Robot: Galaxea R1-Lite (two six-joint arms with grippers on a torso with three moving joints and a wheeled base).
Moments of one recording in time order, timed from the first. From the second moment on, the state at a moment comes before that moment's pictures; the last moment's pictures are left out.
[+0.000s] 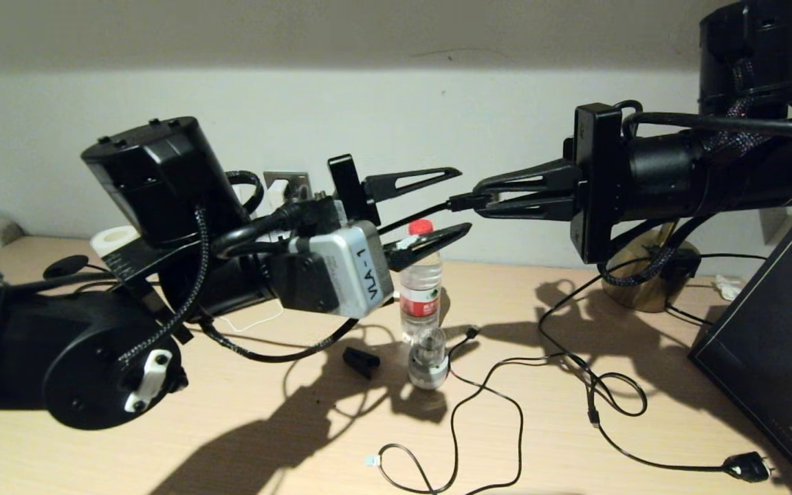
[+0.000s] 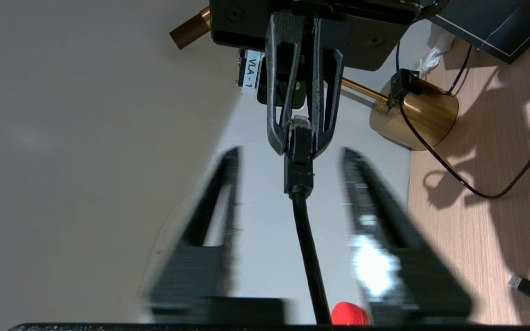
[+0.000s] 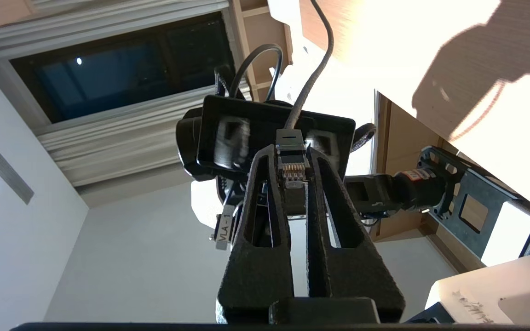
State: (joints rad) left arm -0.64 1.72 -1.00 -0.97 -0.62 1.22; right arm 0.46 1.67 -1.49 0.09 0.88 1.35
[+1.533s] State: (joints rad) left arm -0.64 1.76 -1.02 -0.98 -0.62 1.22; right arm 0.48 1.67 -1.48 0.09 0.89 1.35
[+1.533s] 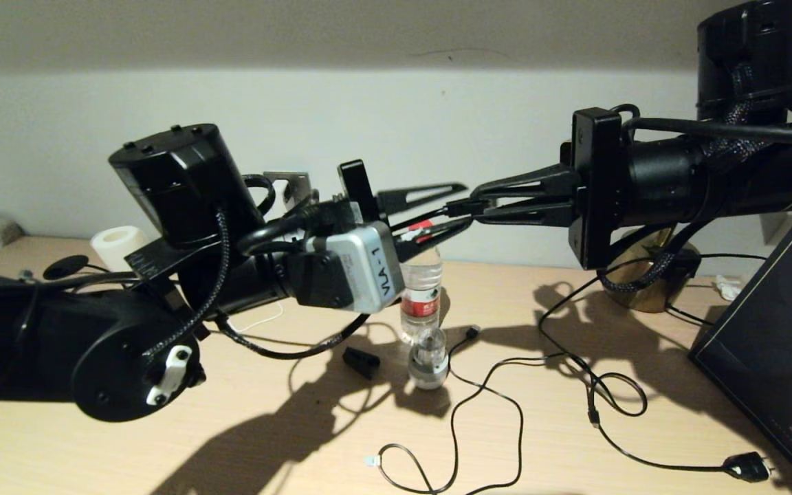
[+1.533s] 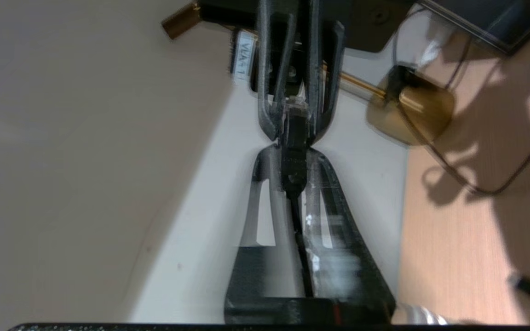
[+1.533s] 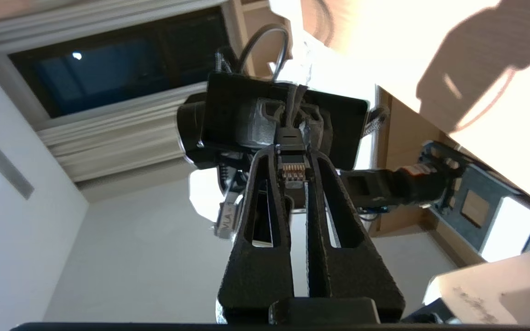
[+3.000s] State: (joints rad) left arm -0.56 1.58 -0.76 -1.01 -0.50 0.64; right arm 0.42 1.46 -1.42 0.20 0.61 0.92
